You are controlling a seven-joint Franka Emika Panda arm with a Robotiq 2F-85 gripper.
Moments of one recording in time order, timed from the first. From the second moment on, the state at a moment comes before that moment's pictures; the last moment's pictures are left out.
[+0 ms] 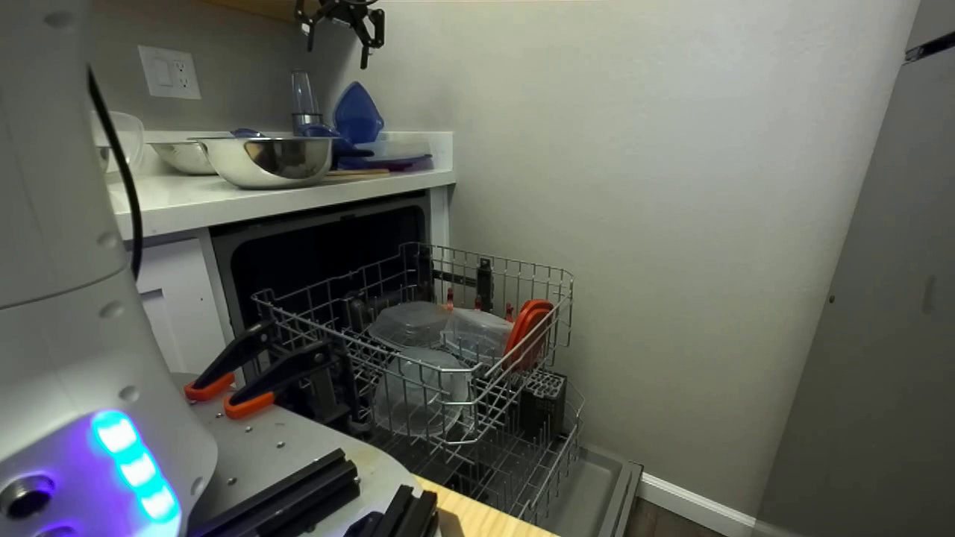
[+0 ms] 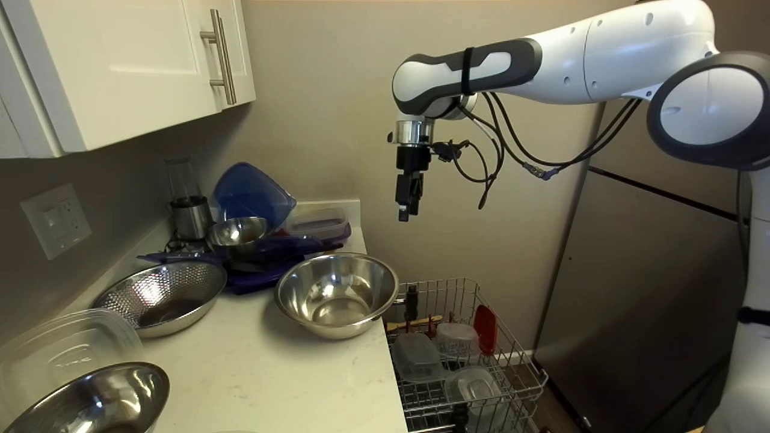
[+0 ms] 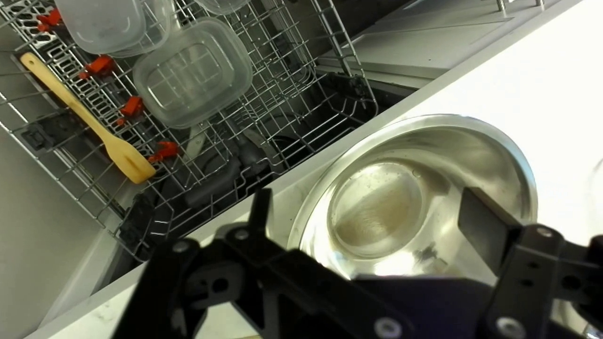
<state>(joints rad) 0.21 0.29 0.23 -1.48 0.11 1.64 -0.52</state>
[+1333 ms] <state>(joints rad) 0.39 0.70 0.23 -1.05 -0.04 1.72 -0.37</state>
